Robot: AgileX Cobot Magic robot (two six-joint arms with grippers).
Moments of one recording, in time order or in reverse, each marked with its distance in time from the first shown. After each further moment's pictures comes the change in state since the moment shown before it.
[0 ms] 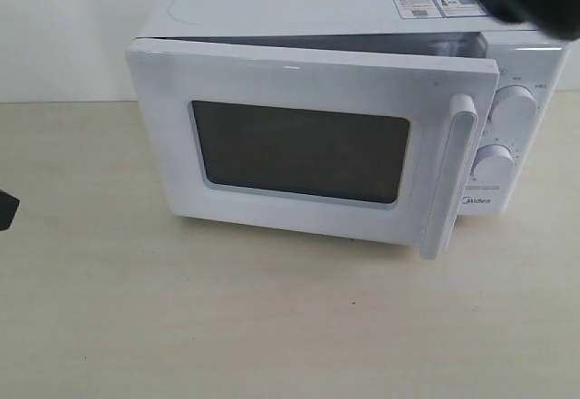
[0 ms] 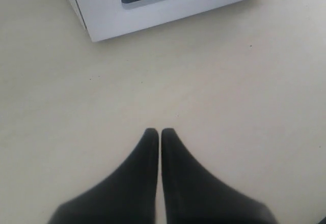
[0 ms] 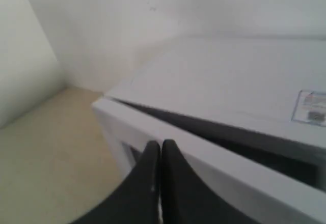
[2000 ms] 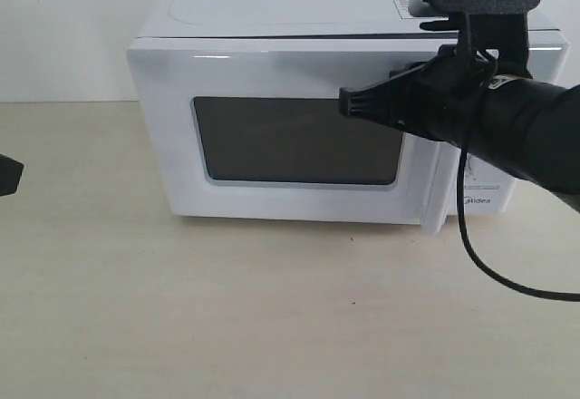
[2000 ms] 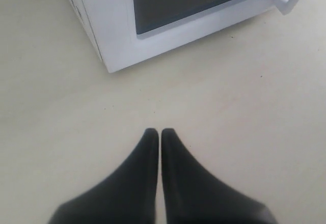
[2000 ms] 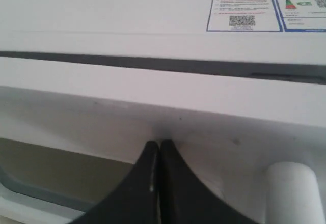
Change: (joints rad) left arm 0.000 0.000 0.002 0.019 -0.105 -0.004; right arm 0.005 0.470 0.080 0.705 -0.561 -0.609
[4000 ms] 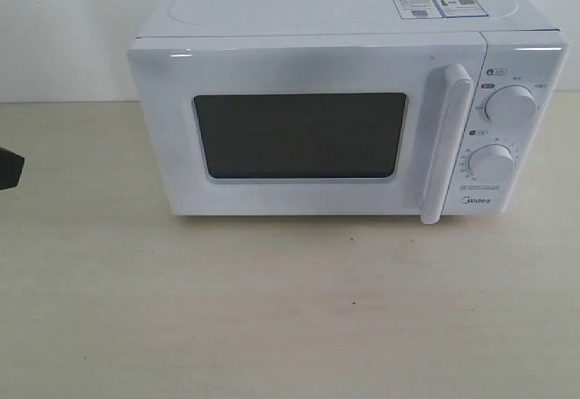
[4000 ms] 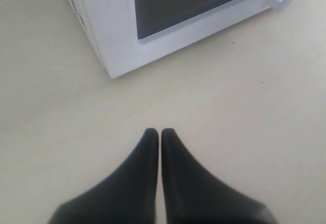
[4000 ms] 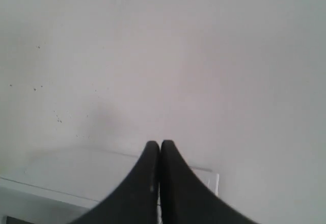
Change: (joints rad) left arm 0.000 0.000 0.000 0.000 -0.019 0.000; right arm -0.510 -1.279 0.199 0.047 0.645 -0.371
